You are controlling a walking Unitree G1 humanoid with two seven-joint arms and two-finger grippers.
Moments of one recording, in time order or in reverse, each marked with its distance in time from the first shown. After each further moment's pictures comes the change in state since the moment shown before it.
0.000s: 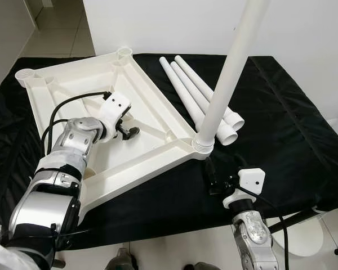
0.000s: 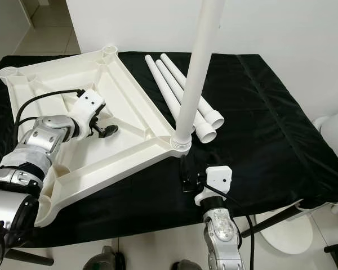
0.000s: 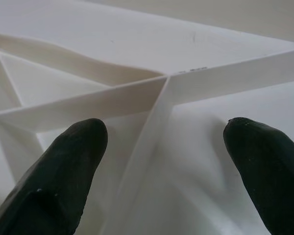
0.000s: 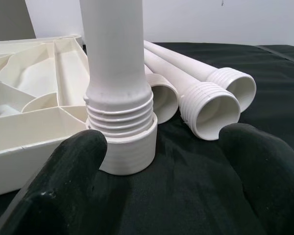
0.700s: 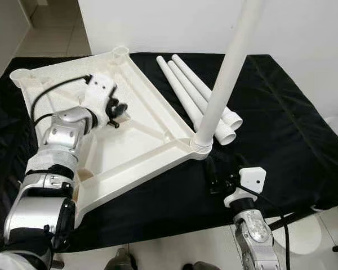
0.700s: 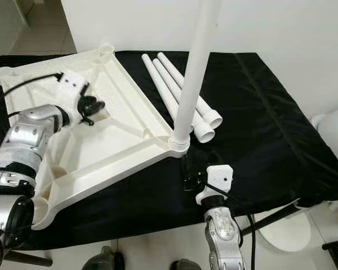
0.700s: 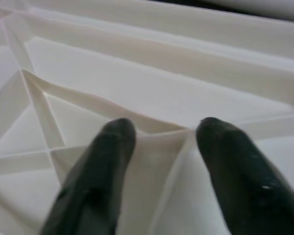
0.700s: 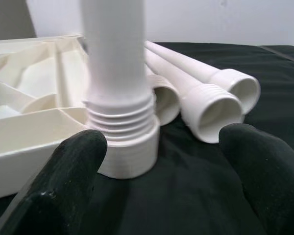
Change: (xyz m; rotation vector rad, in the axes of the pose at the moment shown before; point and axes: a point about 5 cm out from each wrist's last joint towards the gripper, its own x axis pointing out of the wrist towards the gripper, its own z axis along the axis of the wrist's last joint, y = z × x) left arm -0.020 0.010 0.018 -0.020 -0.163 0.060; right arm 0.002 0.002 0.001 0.000 -0.001 0.025
